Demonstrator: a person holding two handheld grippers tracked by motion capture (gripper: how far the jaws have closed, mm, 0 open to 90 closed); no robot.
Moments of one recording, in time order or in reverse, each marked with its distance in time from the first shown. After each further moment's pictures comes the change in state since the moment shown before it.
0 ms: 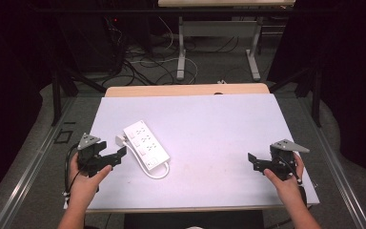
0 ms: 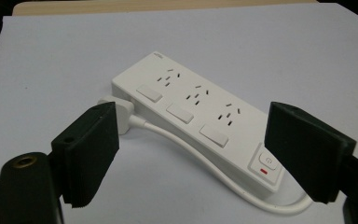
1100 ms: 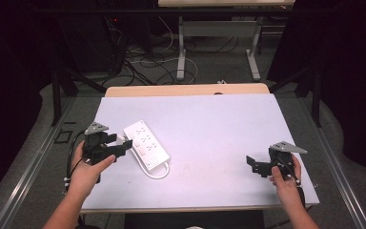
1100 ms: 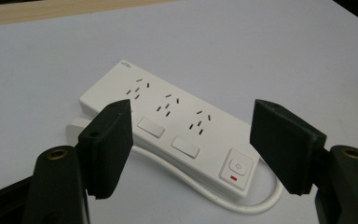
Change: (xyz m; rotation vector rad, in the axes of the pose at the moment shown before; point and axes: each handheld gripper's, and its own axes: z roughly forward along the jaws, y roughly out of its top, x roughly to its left) left arm -0.012 0.035 0.006 0.077 -0.087 0.052; right arm -0.001 -0.009 0.007 0.022 0.028 0.031
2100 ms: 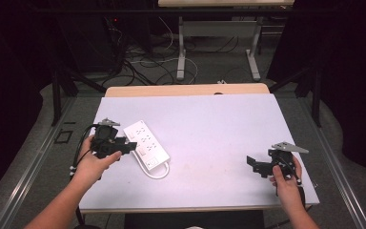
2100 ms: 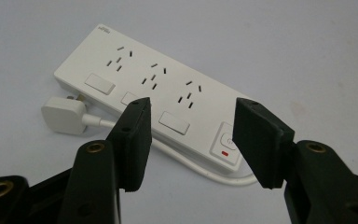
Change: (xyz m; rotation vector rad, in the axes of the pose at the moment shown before) left arm -0.006 0.019 0.016 0.223 -0.032 0.037; right arm -0.005 -0.003 0.002 0.013 0.026 0.063
